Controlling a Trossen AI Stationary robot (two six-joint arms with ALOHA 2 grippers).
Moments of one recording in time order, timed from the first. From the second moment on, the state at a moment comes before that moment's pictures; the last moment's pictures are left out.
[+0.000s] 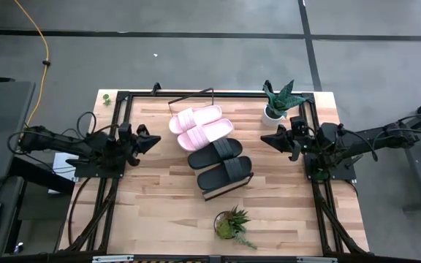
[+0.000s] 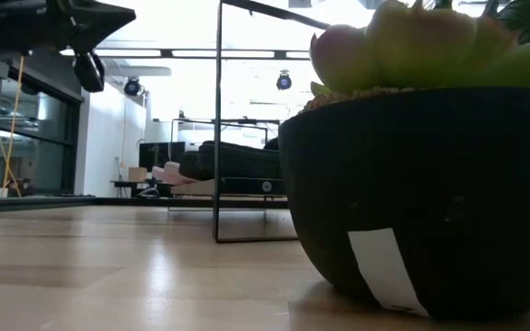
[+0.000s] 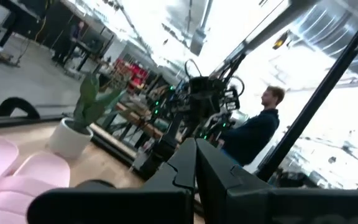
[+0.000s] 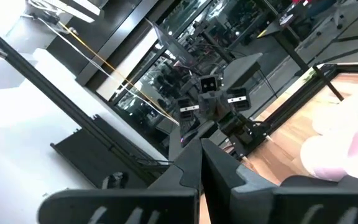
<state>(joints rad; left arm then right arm) -0.03 0.37 0.08 0.58 -0.31 -0.53 0.15 0.67 0.51 0.31 0.20 0.76</state>
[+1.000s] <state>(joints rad) 0.14 0.29 0.01 0.55 -0.05 -0.59 0.15 0.67 0.51 0.33 0.27 0.81</state>
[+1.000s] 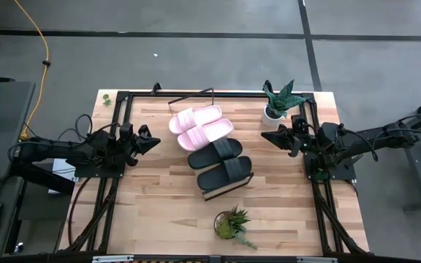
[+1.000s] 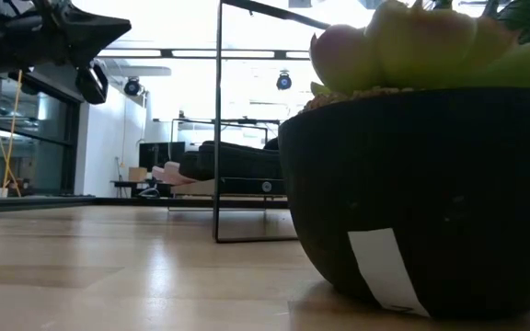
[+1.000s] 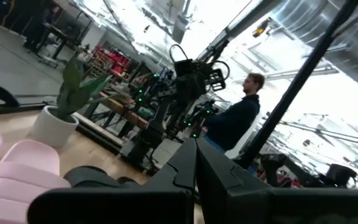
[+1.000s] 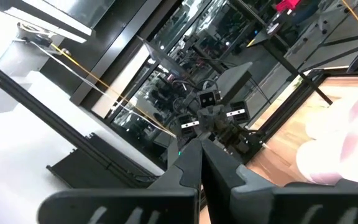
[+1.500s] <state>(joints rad) 0.14 0.12 0.01 0.30 0.06 -0.52 0.15 0.67 0.51 0.35 0.28 0.83</state>
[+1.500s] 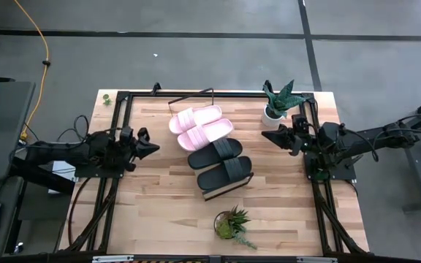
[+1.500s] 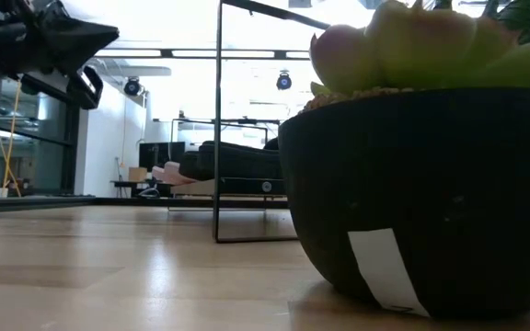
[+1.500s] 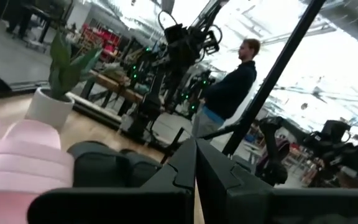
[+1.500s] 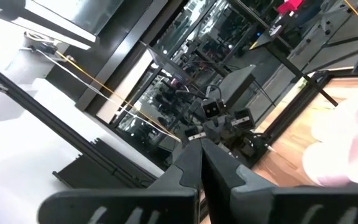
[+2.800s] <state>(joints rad) 0.14 0.02 0.01 0.01 0.06 -0.24 0.15 0.60 0.51 0.67 -0.01 0.54</state>
